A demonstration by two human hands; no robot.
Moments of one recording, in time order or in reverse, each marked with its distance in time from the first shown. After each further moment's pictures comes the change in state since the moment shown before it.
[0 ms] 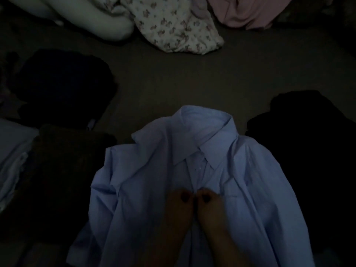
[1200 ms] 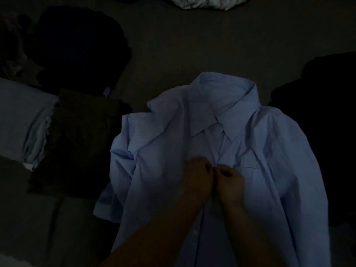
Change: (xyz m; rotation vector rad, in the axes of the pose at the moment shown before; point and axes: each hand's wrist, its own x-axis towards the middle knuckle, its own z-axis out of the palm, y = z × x) left_hand -0.008 0.011 0.009 0.252 0.042 0.112; right_hand -0.012 0.000 -0.004 0.199 0.122 0.102
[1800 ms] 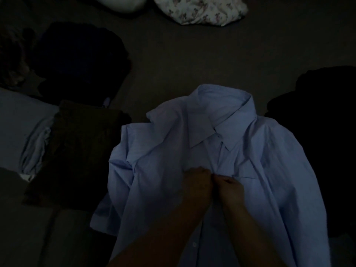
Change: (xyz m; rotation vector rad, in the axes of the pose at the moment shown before) left_hand 0.006 0.006 0.001 -0.011 -0.043 0.052; right_hand 0.008 -0.012 -0.007 0.109 -0.087 0.210
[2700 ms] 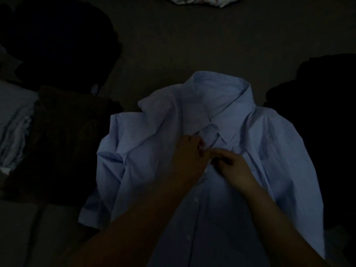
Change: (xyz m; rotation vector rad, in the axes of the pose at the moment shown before) left_hand 0.028 0.007 -0.038 -0.029 0.184 0.068; right_hand 0.029 -0.035 -0.027 -0.427 -0.406 -0.494
